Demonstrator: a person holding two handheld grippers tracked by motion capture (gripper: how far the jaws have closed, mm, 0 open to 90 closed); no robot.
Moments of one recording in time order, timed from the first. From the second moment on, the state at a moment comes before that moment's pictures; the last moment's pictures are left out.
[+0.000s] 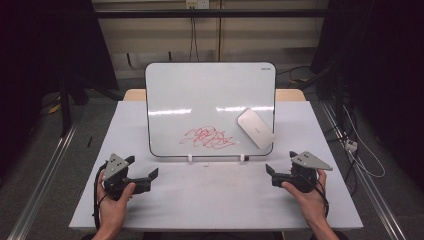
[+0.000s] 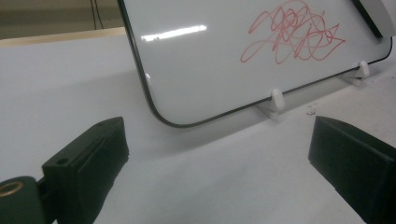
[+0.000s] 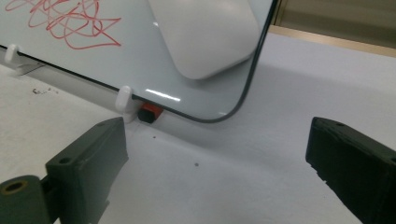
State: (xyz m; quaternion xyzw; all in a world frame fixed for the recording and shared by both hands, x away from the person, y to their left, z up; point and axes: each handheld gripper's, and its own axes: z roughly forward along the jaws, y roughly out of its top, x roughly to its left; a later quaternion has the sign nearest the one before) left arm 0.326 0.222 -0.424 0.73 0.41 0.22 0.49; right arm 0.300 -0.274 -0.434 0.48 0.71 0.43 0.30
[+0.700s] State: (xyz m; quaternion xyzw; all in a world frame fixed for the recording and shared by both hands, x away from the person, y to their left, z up) left arm 0.326 0.228 -0.426 0.73 0.41 0.23 0.49; right arm 0.331 -0.246 -0.402 0.43 0.72 0.41 0.35
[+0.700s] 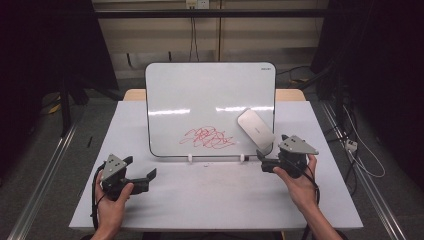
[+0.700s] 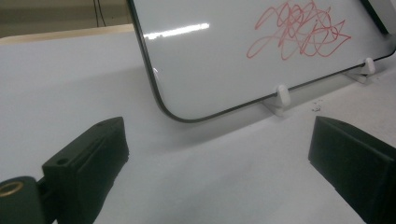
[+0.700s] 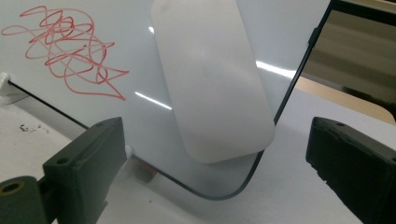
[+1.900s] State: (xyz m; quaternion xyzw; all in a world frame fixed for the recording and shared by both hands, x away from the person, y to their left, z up) left arm 0.327 0.226 -0.426 0.74 0.41 0.22 0.49; right arm 0.381 -0.213 -0.385 0.37 0.78 0.33 0.39
